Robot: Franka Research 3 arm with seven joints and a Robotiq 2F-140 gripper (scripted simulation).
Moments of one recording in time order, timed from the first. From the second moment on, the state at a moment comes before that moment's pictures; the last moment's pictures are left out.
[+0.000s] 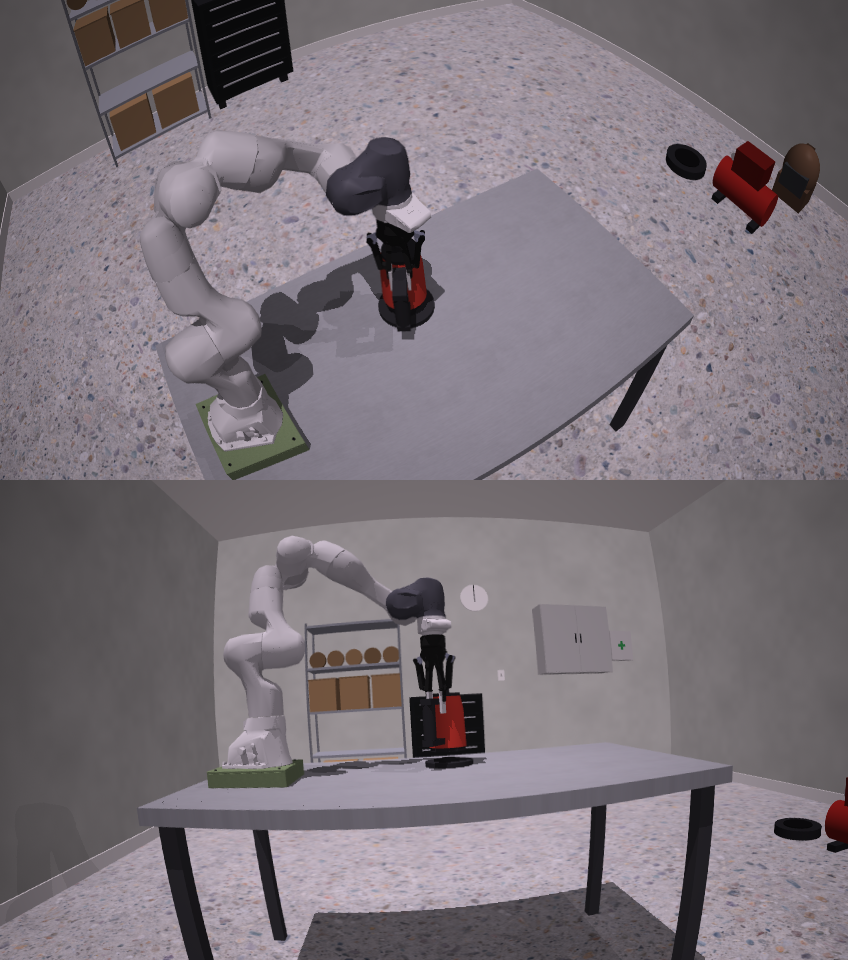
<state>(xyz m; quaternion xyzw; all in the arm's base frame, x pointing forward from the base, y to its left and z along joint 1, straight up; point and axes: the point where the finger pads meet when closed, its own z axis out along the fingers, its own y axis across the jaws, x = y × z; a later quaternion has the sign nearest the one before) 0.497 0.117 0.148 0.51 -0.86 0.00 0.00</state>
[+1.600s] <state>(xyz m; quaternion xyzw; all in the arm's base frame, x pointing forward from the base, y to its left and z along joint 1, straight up) 0.495 0.117 0.127 0.50 -0.86 0.00 0.01</state>
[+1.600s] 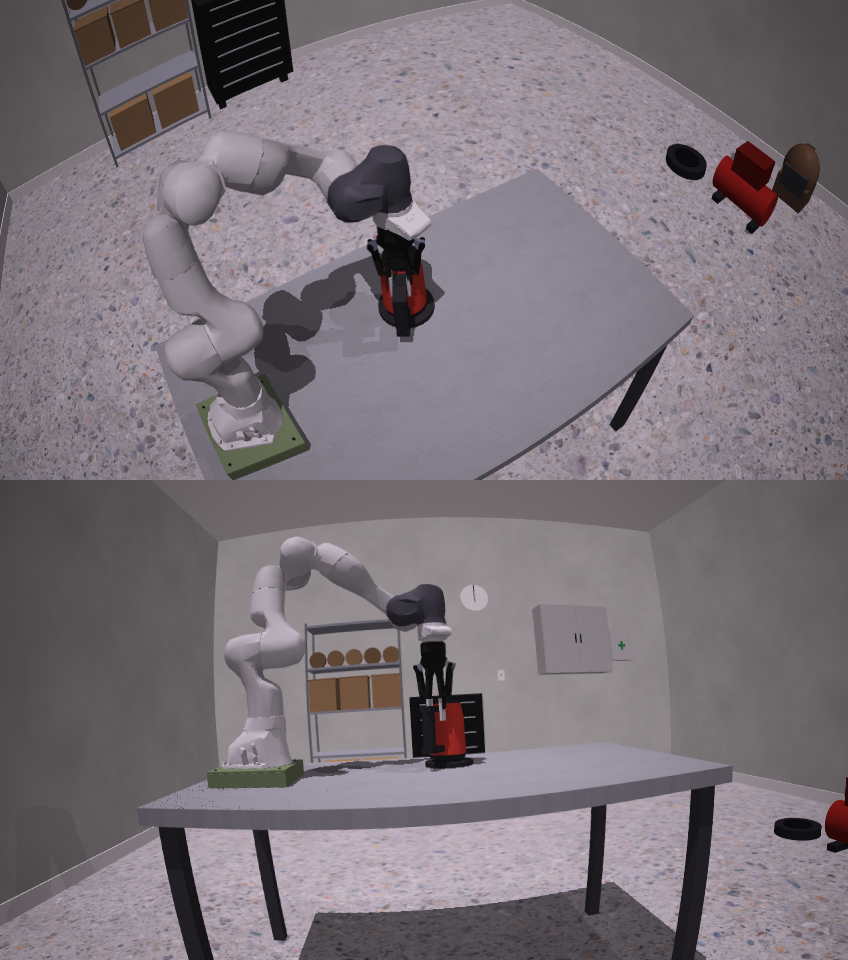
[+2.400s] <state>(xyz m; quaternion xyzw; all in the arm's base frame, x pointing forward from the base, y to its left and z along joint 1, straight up) 0.495 0.117 0.124 0.50 -0.86 0.00 0.01</state>
